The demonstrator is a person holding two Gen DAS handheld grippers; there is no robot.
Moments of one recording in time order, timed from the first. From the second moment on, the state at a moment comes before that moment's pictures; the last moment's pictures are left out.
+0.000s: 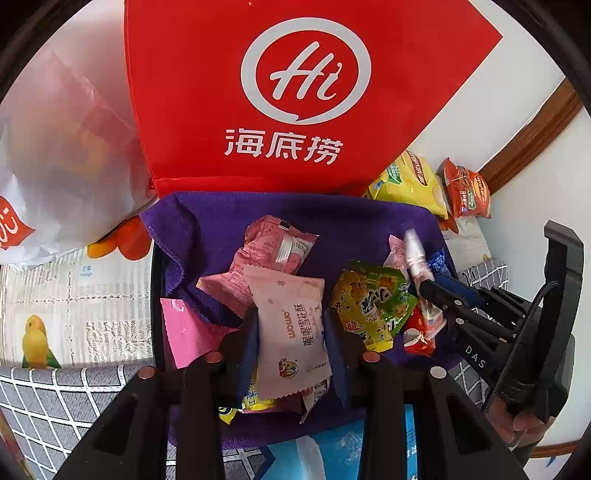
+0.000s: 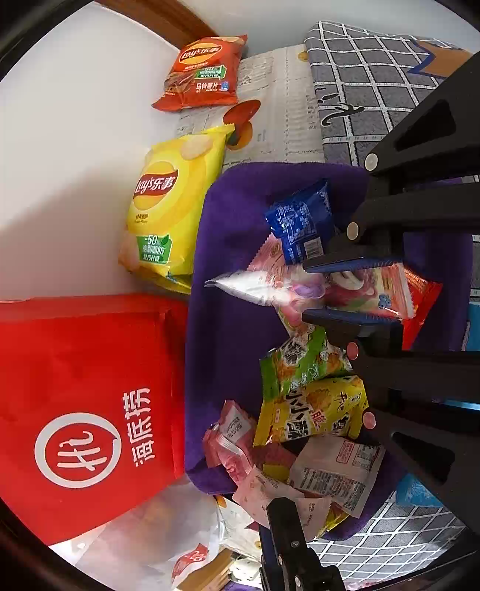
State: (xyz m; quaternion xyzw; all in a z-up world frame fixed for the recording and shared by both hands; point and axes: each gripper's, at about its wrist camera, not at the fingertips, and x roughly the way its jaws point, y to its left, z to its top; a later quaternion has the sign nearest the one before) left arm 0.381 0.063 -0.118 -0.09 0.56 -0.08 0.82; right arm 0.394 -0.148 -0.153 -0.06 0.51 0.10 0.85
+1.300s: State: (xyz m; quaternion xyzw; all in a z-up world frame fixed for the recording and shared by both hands) left arm 0.223 0.026 -0.003 -0.07 0.46 -0.09 0.88; right arm 0.208 -0.184 -0.028 -0.02 0.39 0.08 0.92
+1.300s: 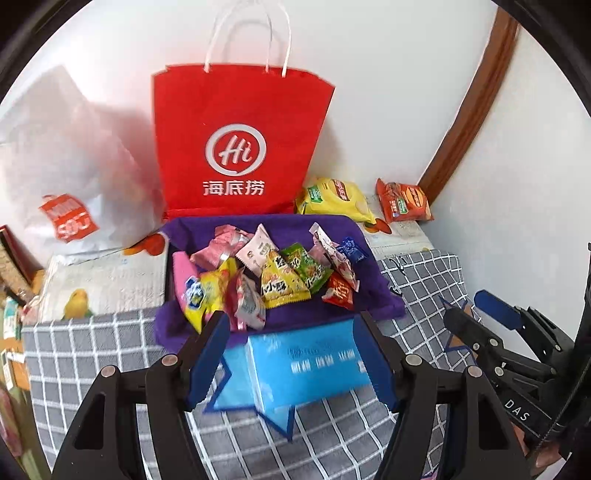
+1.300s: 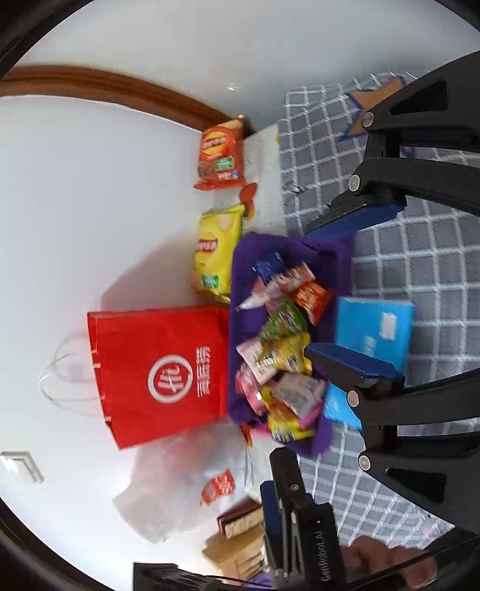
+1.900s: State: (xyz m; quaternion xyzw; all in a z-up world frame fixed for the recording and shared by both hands) left arm 0.061 0.006 0.039 -0.05 0.38 -0.02 0.93; right arm 0.061 -0.204 -0.012 0.00 0.34 0.06 0.94
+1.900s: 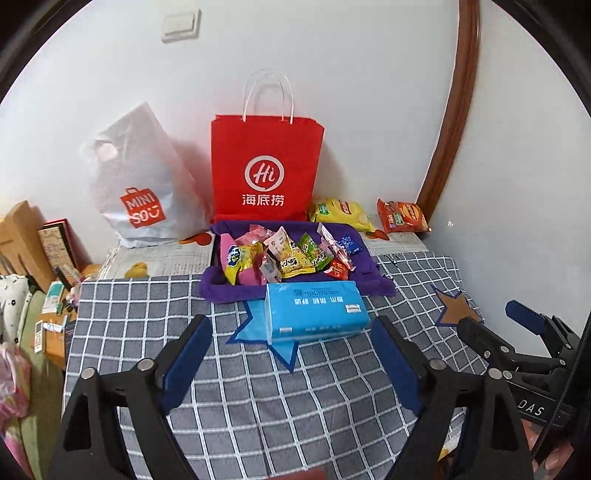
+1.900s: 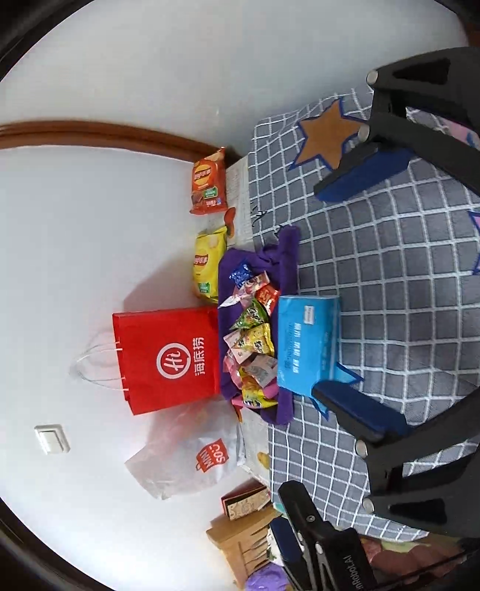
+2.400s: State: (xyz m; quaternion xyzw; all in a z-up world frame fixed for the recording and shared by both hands) left arm -0.006 -0.028 0.045 -0.02 0.36 -0.02 0.93; right arm -0.018 -0.226 -0.004 -0.01 0.31 0.03 0.95
